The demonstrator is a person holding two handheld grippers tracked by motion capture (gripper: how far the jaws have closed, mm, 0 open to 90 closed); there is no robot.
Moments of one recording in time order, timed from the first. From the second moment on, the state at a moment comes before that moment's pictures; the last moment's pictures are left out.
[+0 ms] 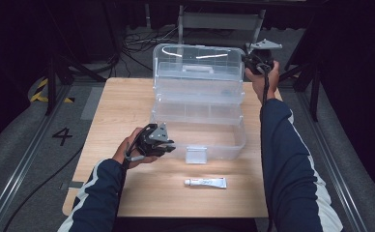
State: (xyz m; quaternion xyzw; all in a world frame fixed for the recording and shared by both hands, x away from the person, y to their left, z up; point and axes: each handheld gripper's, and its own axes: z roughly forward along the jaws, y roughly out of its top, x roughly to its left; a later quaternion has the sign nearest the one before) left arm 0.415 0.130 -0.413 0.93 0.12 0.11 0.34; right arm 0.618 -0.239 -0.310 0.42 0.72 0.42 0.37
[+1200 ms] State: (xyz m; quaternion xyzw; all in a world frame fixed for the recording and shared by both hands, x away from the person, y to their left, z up) left arm 0.406 0.129 -0.415 0.93 0.12 0.09 0.34; right arm 0.653 -0.242 -0.327 0.43 0.76 0.37 0.31
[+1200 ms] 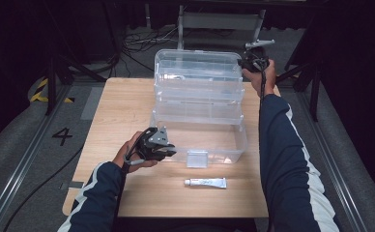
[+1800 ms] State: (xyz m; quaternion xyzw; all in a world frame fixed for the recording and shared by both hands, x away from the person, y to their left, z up) left arm 0.410 0.134 -0.417 0.92 0.12 0.08 0.36; right arm 0.653 -0.254 -0.330 0.43 0.76 0.39 0.30
